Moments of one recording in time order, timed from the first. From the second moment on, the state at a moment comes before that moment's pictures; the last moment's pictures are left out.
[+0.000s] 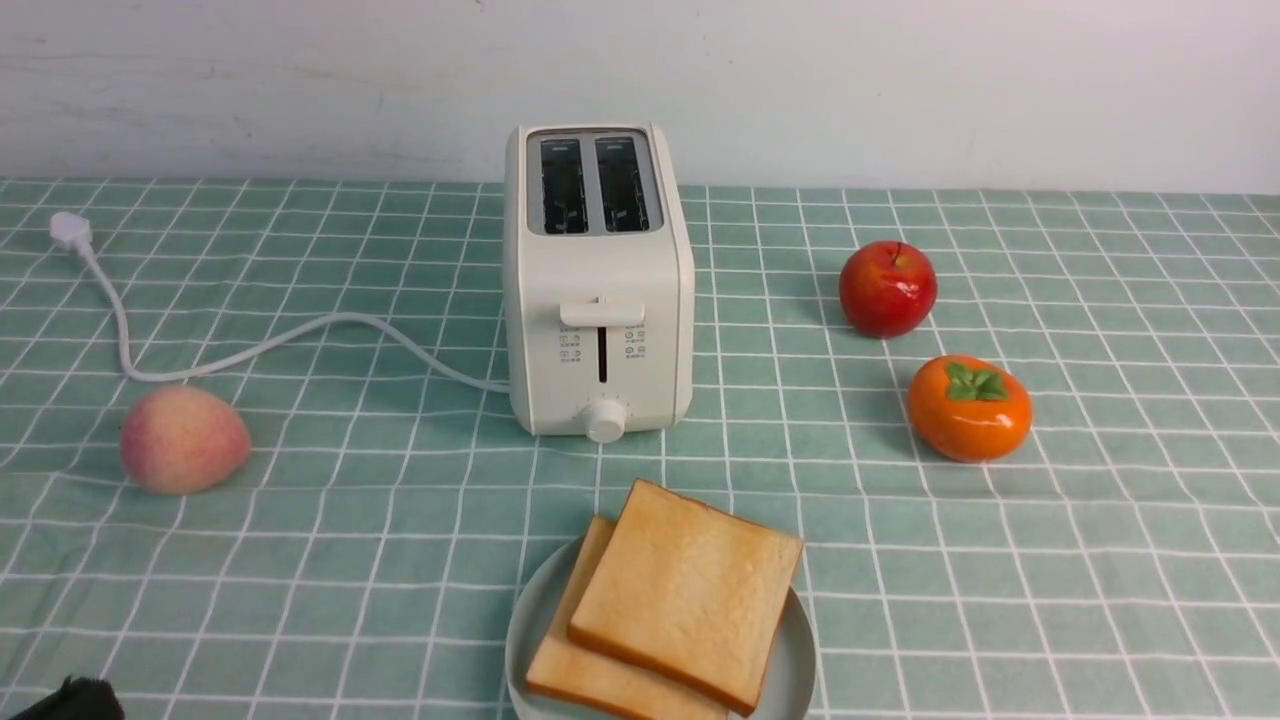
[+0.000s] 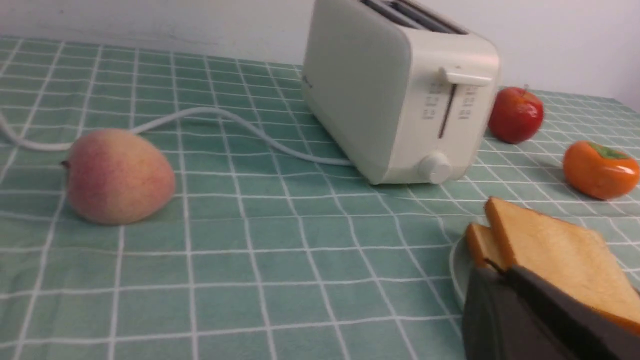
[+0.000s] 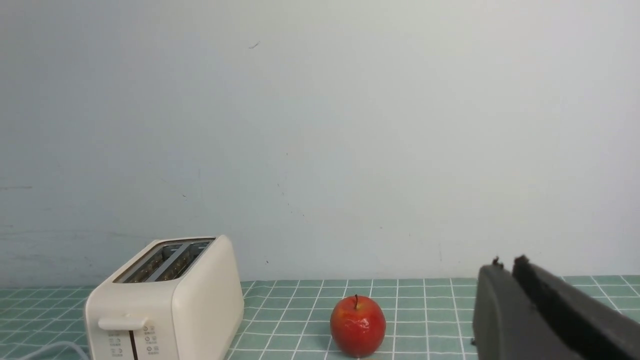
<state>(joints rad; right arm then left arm) 0.41 -0.02 -0.42 -0.65 0.39 0.65 -0.25 0.02 -0.02 -0.14 0.20 -0.15</state>
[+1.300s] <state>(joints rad) 0.41 -0.02 -0.42 -0.61 0.37 0.64 -0.10 -0.01 0.03 -0.02 0.39 -0.27</state>
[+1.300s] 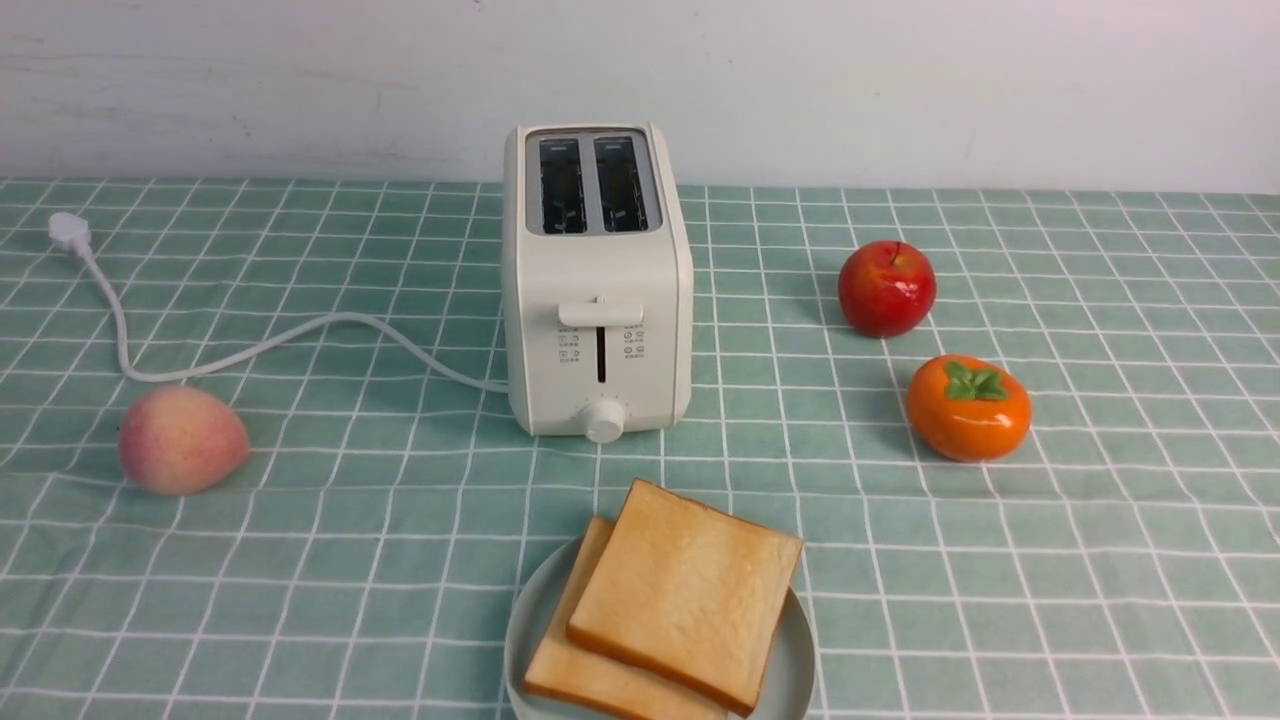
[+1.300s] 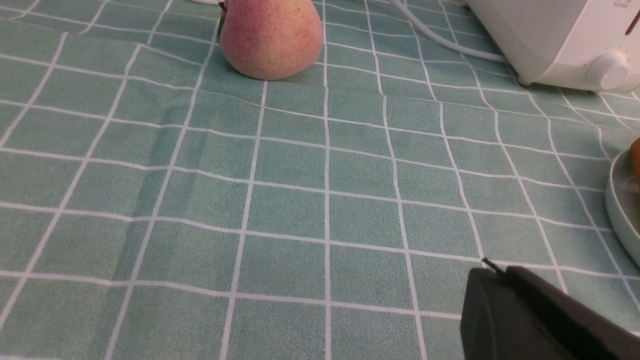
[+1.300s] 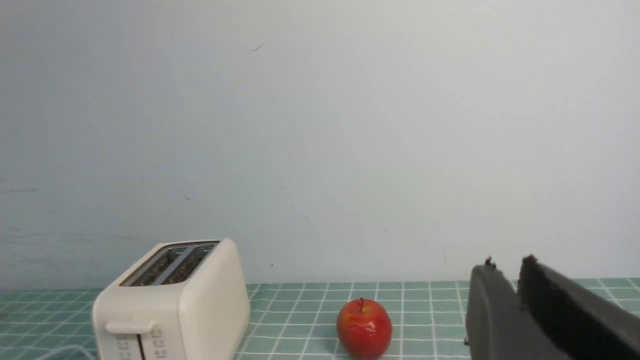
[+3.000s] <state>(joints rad) -0.05 -0.02 0.02 -0.02 0.38 0.02 -0.10 -0.01 0.03 -0.02 0.39 -0.27</state>
